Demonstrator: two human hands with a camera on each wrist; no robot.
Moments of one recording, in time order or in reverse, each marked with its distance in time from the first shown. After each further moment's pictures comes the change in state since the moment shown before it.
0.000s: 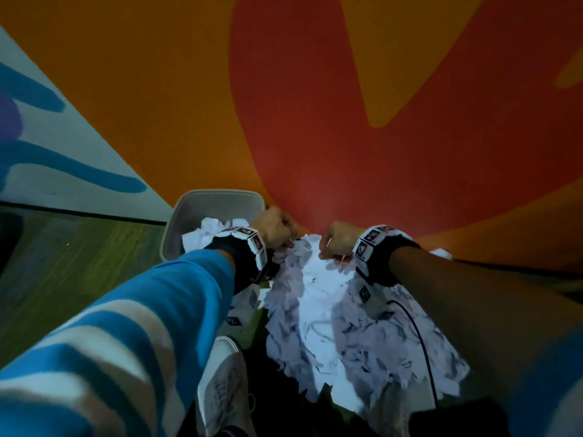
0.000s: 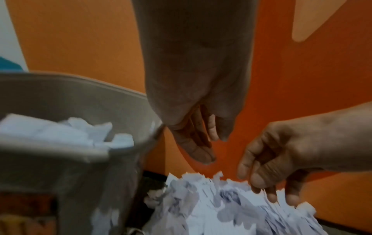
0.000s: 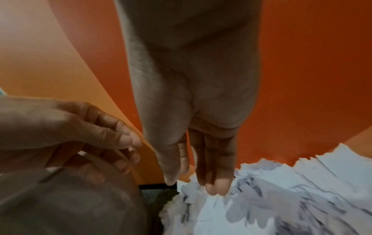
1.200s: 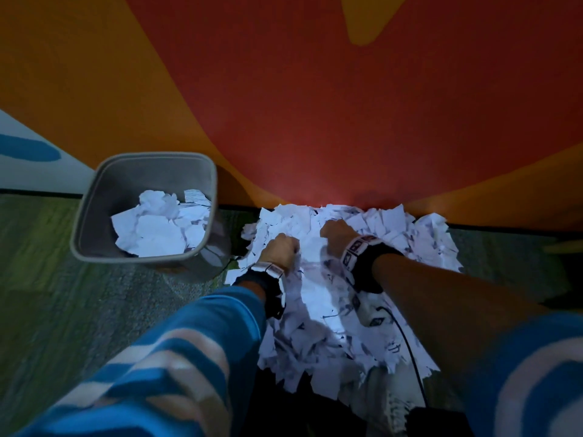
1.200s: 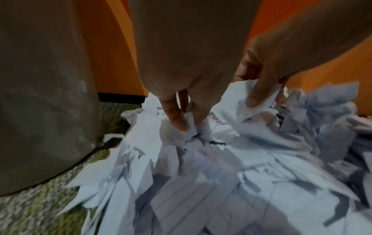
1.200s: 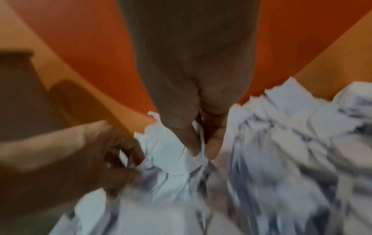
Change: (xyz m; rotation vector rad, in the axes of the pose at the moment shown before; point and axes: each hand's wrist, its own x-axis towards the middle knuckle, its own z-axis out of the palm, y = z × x) left_hand 0.088 -0.090 0.151 0.642 -0.094 0.076; right_hand 0.082 0.114 0.067 -0.223 0.074 0.112
